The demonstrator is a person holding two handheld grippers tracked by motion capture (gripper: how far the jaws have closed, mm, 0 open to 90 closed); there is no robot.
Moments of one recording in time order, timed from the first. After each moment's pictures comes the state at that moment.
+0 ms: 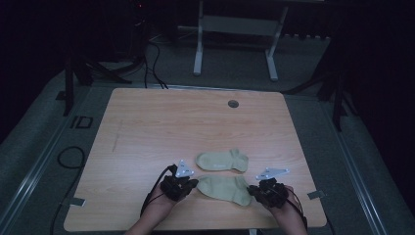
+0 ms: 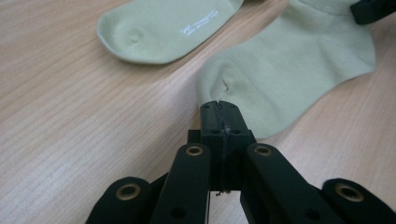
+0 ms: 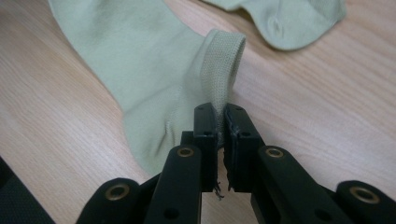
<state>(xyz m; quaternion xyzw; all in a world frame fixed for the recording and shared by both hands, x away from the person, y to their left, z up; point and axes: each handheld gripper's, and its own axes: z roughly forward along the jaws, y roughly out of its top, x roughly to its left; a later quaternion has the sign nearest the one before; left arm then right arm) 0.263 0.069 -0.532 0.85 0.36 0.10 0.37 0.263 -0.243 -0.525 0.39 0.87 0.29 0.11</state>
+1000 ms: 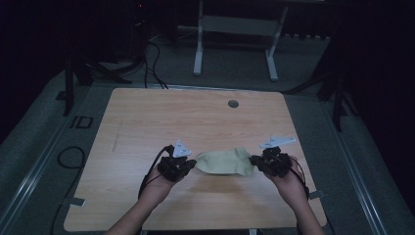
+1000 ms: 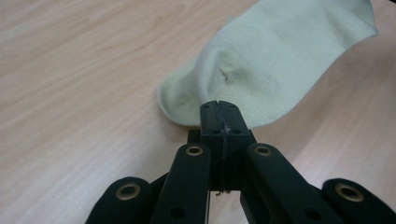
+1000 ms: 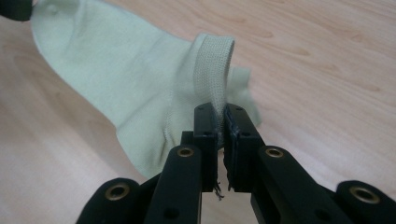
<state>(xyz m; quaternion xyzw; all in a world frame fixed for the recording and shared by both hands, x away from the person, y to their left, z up) 0.298 0.076 -0.488 0.83 0.38 0.14 0.38 0.322 -0.240 -0.461 0.39 0.85 0.32 0.14</state>
